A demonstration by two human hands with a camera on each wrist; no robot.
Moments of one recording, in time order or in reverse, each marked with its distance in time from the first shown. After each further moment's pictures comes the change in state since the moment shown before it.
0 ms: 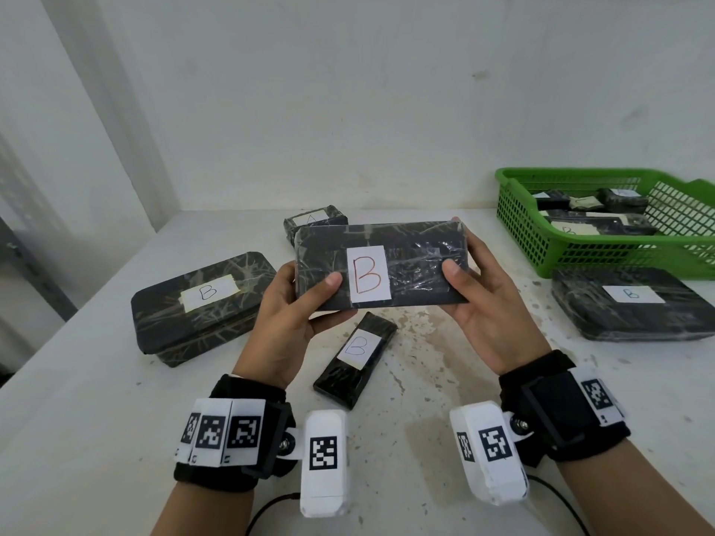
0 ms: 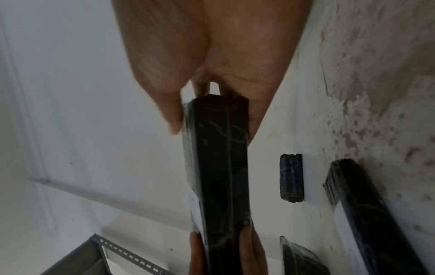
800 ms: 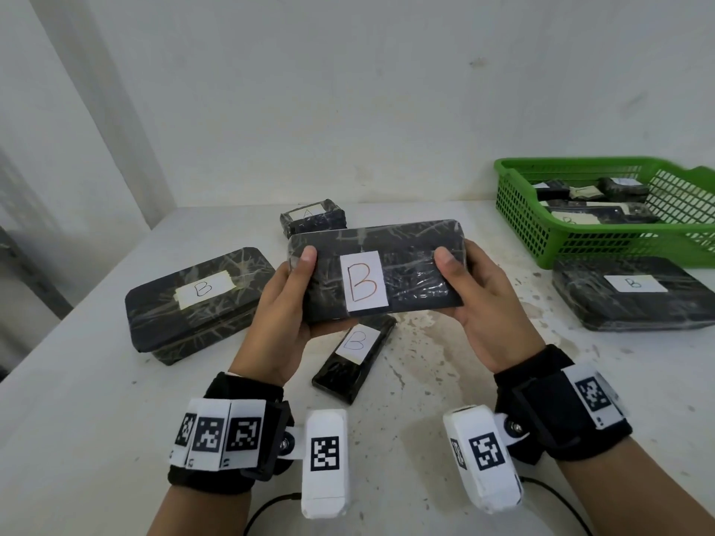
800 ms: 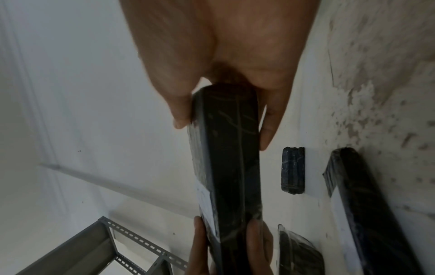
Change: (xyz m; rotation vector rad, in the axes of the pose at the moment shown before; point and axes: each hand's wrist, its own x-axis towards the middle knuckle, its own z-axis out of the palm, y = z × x) left_hand -0.003 0.006 0.007 0.074 0.042 -0.088; right_hand -0.006 0.001 0.010 -0.183 0.078 0.018
